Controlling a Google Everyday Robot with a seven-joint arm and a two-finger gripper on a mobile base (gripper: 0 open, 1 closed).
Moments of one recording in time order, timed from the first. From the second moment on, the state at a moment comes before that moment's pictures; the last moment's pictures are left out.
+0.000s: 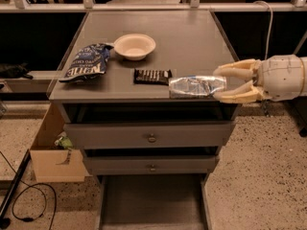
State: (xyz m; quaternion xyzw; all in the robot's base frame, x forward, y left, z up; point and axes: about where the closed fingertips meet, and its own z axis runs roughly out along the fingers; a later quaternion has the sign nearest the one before) arm 0.520 -0.169 0.911 -0.62 0.51 0.24 0.55
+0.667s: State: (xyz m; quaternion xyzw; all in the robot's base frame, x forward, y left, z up) arm 0.579 -0.128 0.936 -0.63 0.49 0.26 0.54
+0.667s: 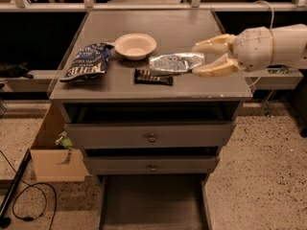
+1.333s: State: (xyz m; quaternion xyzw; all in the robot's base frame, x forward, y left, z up) arm 0.605 -0.145 0.944 -0.57 0.56 0.21 0.56
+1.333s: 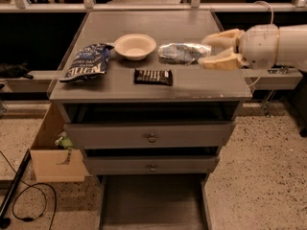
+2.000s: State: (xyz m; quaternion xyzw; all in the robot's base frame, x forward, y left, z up) arm 0.590 -0.172 0.919 -0.52 0.60 0.19 0.58
